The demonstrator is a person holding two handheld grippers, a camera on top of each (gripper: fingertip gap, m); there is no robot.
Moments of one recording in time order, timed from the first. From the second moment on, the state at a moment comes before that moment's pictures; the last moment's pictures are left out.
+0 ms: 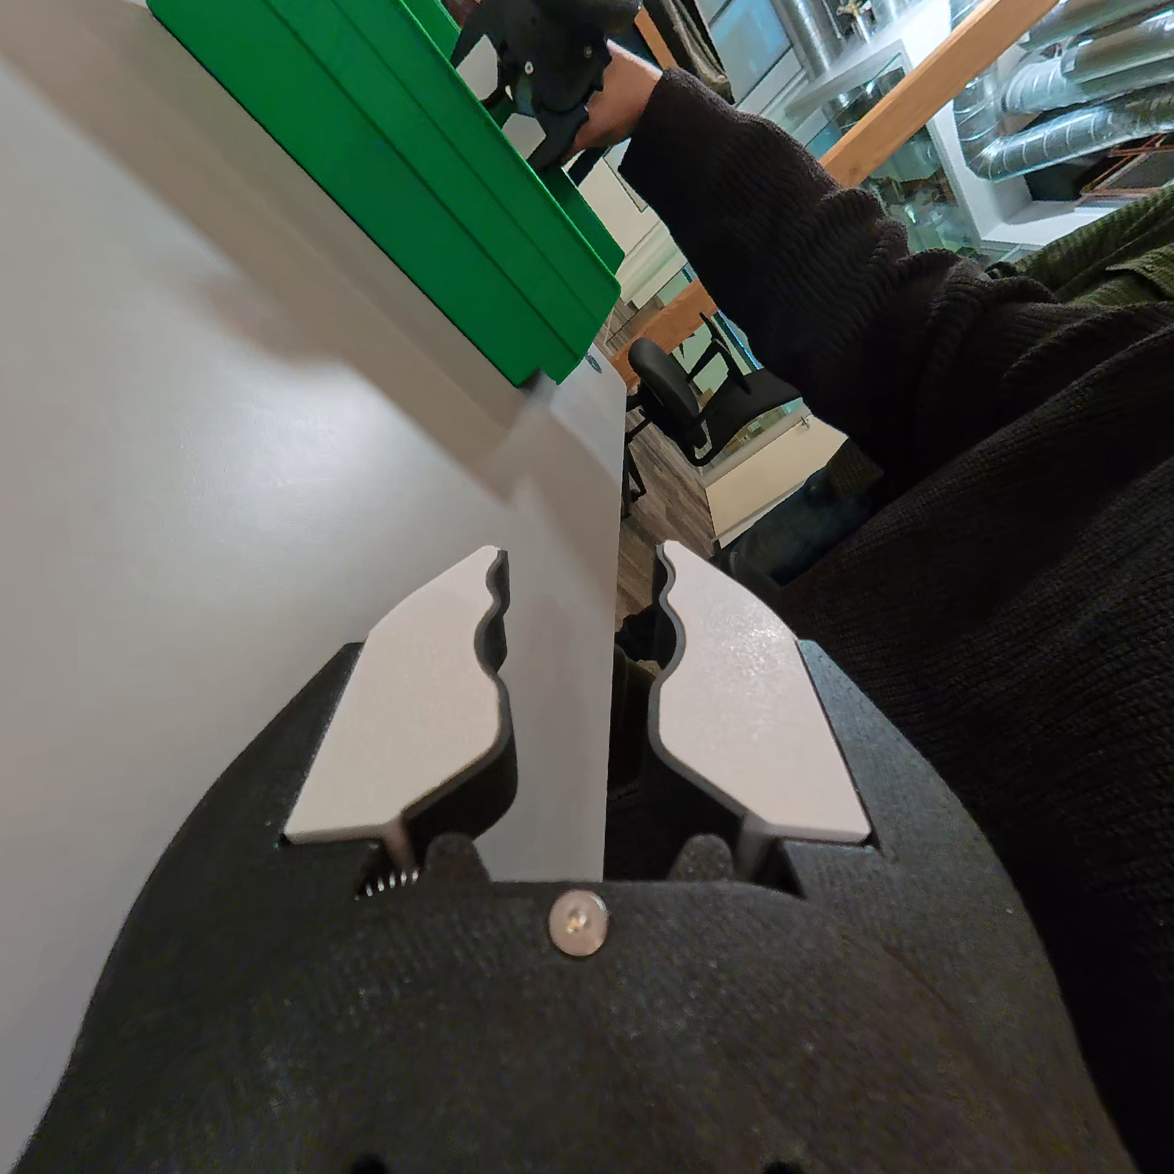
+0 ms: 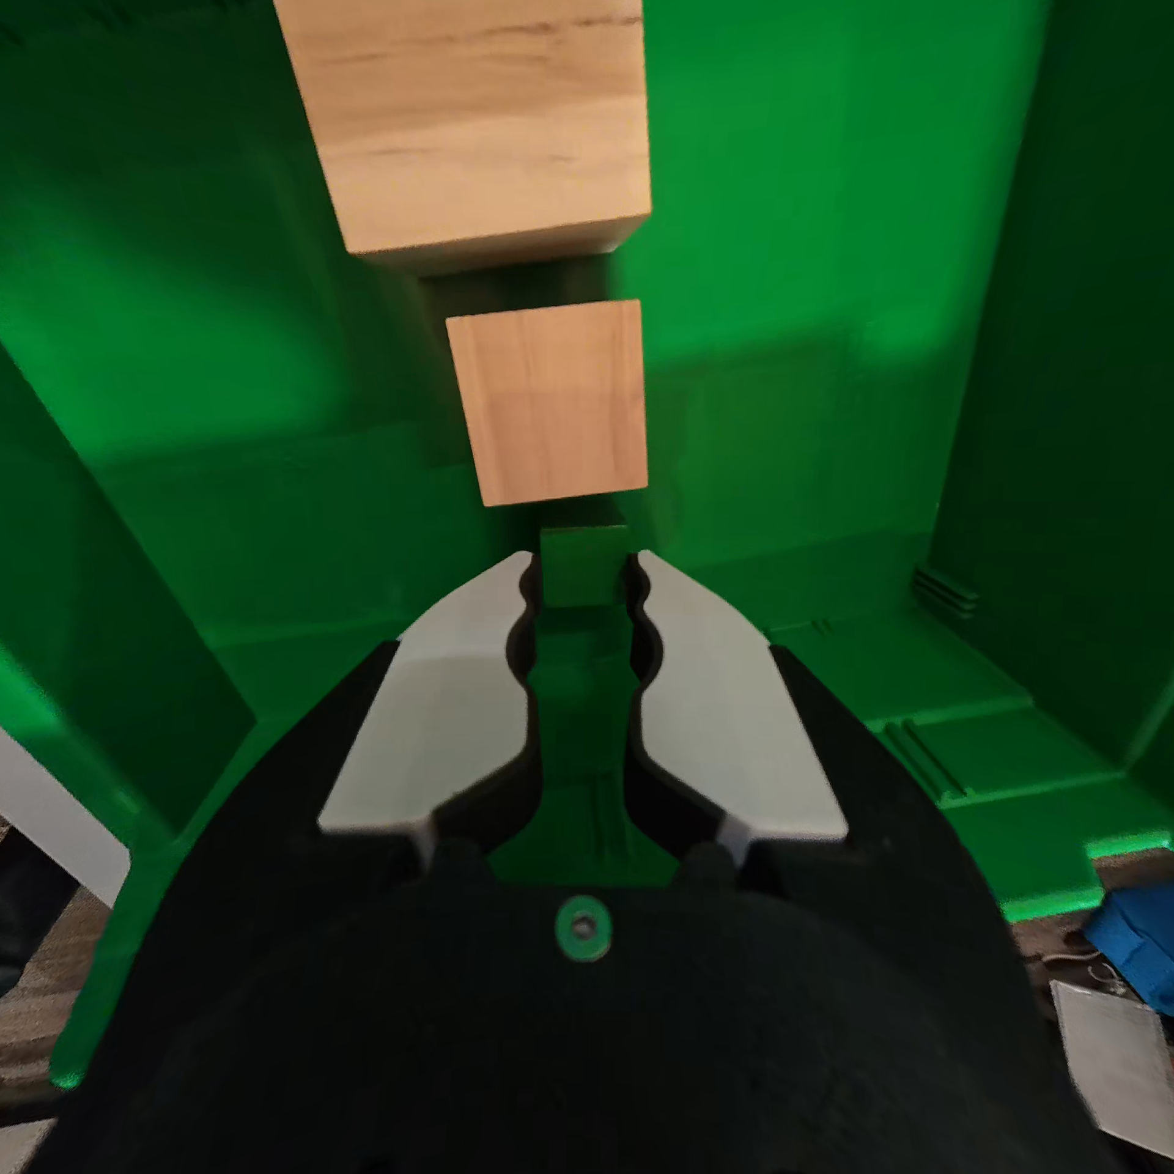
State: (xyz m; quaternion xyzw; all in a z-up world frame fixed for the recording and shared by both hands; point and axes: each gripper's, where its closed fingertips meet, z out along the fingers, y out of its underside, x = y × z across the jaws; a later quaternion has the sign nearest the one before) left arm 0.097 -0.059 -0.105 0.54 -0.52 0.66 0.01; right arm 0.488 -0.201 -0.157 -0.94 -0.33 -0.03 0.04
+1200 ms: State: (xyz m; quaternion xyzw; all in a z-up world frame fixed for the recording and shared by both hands) left arm 0.097 -0.061 -0.098 0.53 -0.52 0.66 0.00; right arm 0.465 -0.174 -0.077 -0.93 -0.33 -0.14 0.12
